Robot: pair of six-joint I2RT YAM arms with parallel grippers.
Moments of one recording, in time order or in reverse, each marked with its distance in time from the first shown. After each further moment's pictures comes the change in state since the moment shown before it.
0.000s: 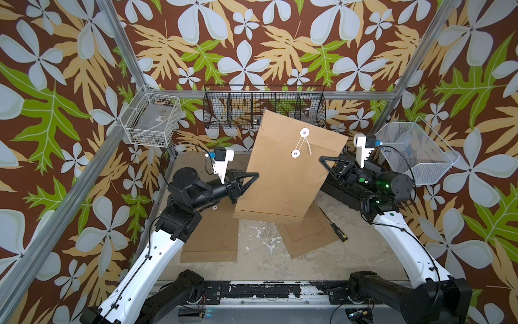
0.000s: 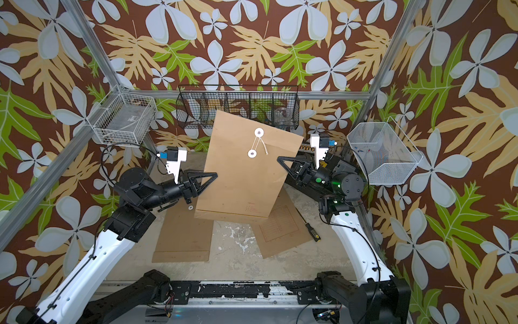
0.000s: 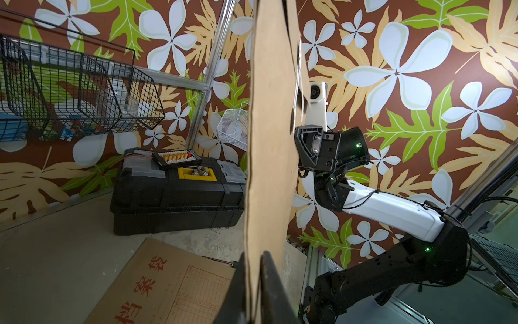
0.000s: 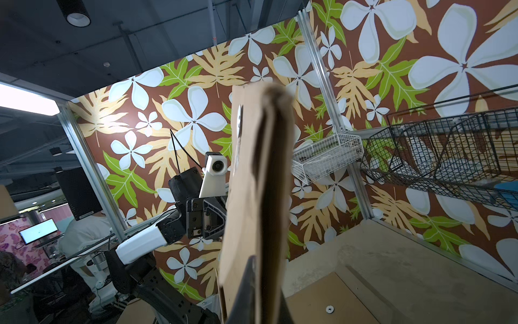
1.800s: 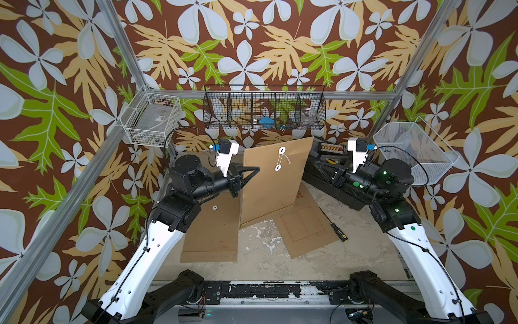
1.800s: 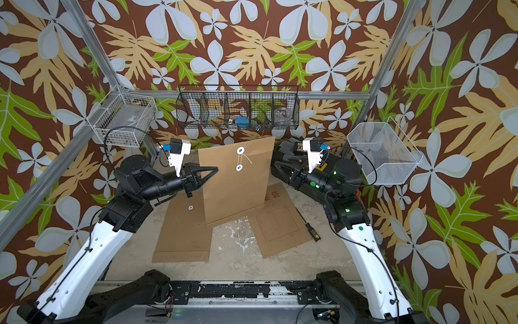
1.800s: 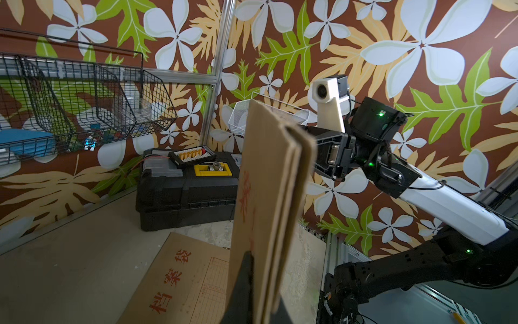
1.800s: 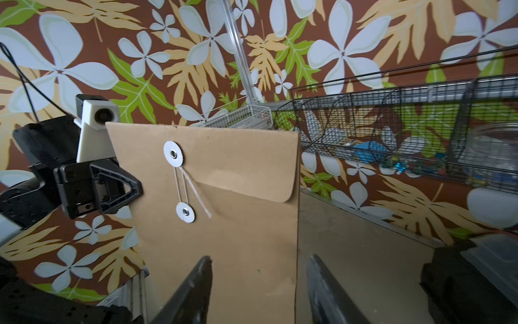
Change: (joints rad) left arm 0.001 0.085 0.169 -0.217 -0.041 0.164; right arm 0.077 -0.141 0.167 -0.987 0.375 -0.733
